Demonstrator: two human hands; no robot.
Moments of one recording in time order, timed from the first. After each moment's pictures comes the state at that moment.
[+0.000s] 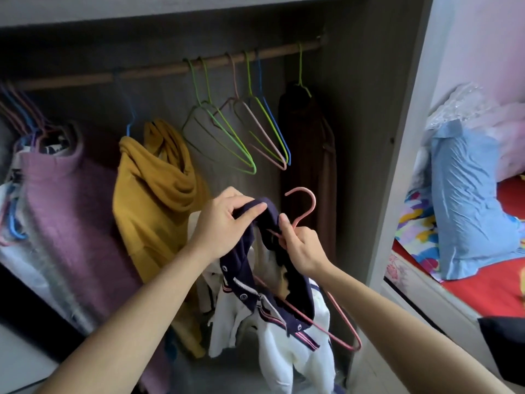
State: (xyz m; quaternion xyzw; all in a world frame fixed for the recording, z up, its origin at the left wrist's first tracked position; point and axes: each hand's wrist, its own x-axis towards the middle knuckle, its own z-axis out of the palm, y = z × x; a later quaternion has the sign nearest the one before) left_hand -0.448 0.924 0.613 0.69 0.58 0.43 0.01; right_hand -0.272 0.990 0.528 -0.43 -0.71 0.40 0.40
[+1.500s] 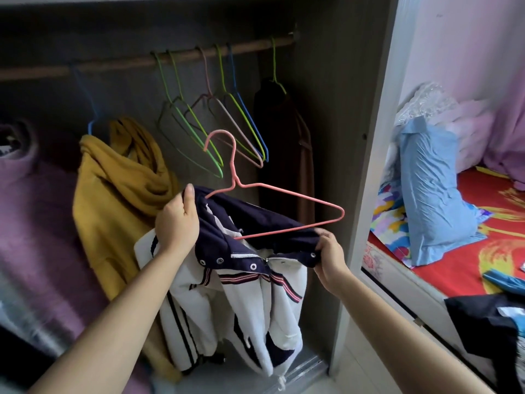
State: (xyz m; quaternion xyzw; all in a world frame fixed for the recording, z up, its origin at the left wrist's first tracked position) left_hand -0.483 0.962 0.582 0.50 0.72 0.48 -0.08; right_hand -0.211 1.021 0.472 -0.44 -0.31 0.66 0.53
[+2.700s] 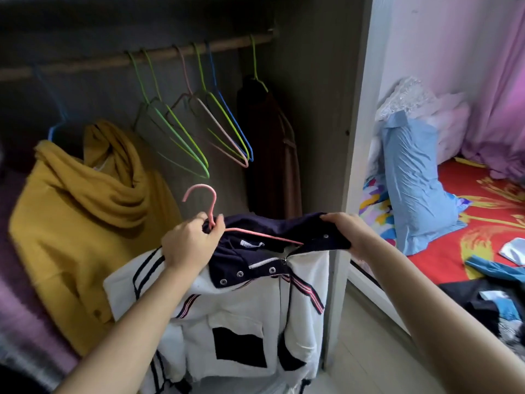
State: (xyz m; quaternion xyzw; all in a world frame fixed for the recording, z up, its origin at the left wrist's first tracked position) left_hand -0.457 0.967 0.544 0.61 0.69 0.31 -0.23; right_hand -0.141 1.051 0.528 -0.60 -0.40 0.56 0.41
